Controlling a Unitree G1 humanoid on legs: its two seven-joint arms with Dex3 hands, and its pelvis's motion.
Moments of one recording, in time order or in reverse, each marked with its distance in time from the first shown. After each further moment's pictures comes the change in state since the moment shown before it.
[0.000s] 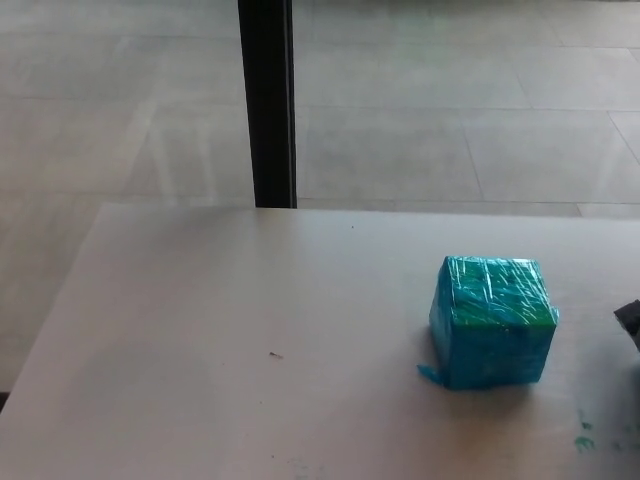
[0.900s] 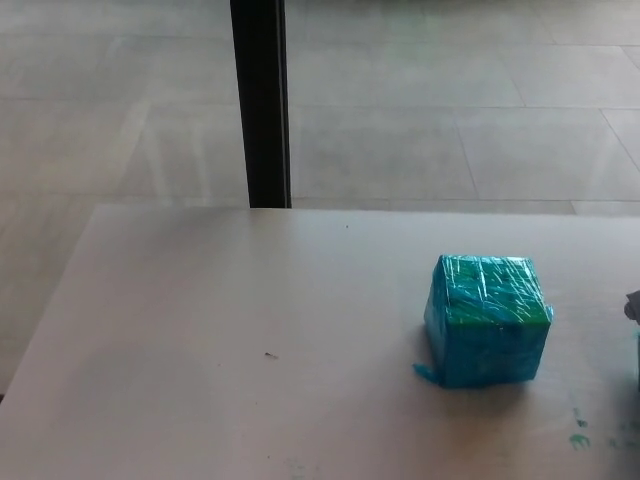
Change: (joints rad) left_arm -0.002 0.000 -0.022 -0.004 0.002 -0.006 0.004; right_arm 0.123 0.010 -0.248 0.060 0.084 -0.187 -0.398
